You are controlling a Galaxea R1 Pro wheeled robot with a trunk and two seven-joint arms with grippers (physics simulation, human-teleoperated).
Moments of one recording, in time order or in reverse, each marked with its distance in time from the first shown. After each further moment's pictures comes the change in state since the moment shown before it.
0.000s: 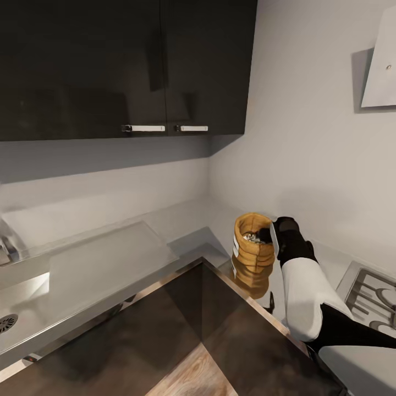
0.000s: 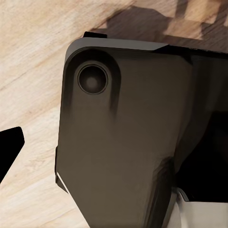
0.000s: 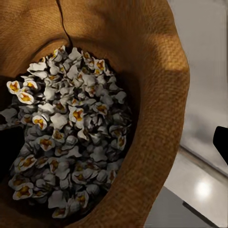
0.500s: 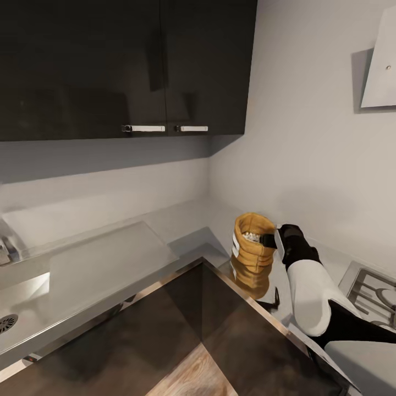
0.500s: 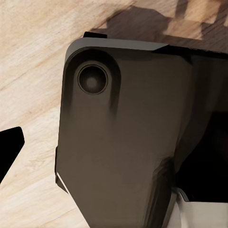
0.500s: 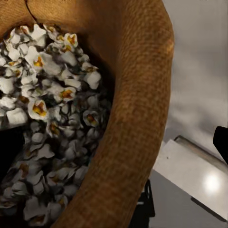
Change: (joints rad) left arm 0.000 0.000 0.000 0.000 0.000 0.000 0.000; right arm -0.007 -0.048 -0.070 0.120 -0.016 -0.096 -0.010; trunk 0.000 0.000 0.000
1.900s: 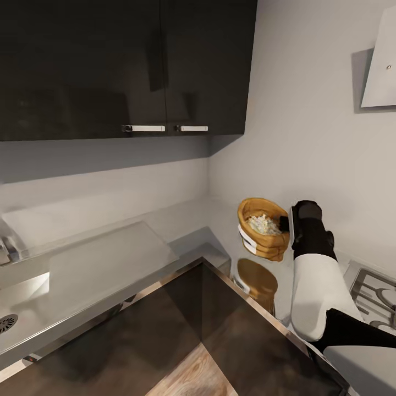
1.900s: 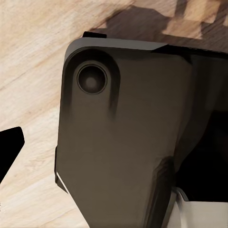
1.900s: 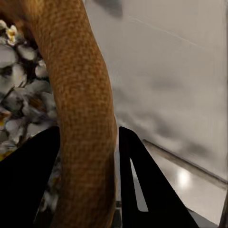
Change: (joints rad) left arm 0.000 -0.001 -0.002 0.000 -0.001 0.000 0.000; right arm 0.006 0.018 0.113 -0.387 0.020 0.341 -0.011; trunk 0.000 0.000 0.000
